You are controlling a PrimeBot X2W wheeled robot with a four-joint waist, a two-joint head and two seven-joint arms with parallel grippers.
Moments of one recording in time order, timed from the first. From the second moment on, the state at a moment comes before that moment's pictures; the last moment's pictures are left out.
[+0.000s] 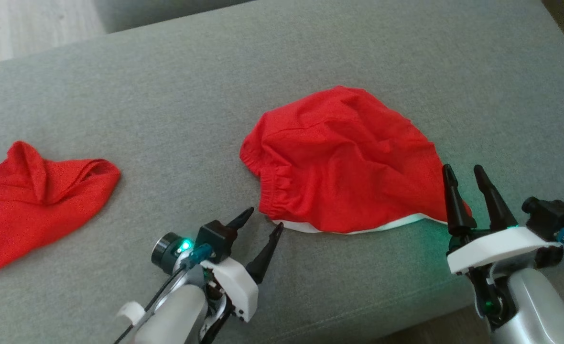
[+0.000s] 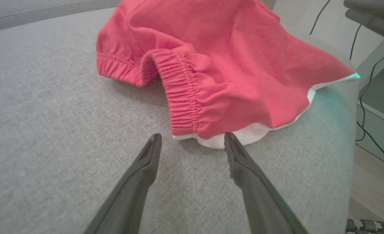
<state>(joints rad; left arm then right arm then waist) -0.32 0.07 -0.63 0.61 -0.23 -0.12 -0.25 -0.17 -0.19 0.17 0.35 0.51 0.13 -0.17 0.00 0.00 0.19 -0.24</state>
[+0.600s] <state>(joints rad) -0.38 0.06 -0.62 0.67 -0.19 -0.13 -0.25 -0.16 -0.16 0.11 0.35 0.46 0.13 -0.13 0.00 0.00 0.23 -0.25</state>
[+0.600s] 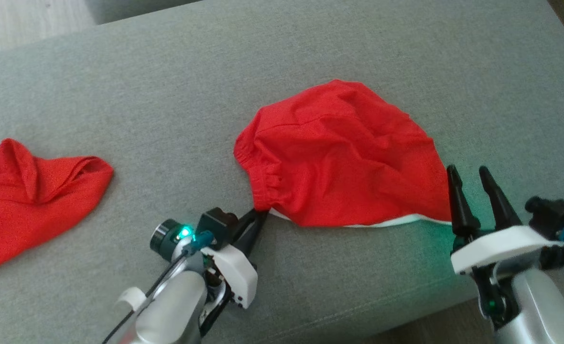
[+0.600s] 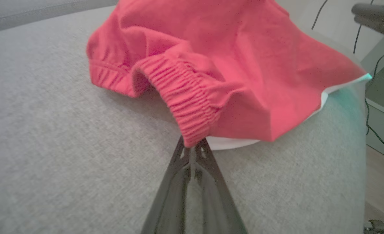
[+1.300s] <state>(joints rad) -0.34 0.05 -0.57 0.58 -0.18 -0.13 -0.25 -0.02 -0.11 0.06 0.47 0.44 0.13 -0.06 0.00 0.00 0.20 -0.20</state>
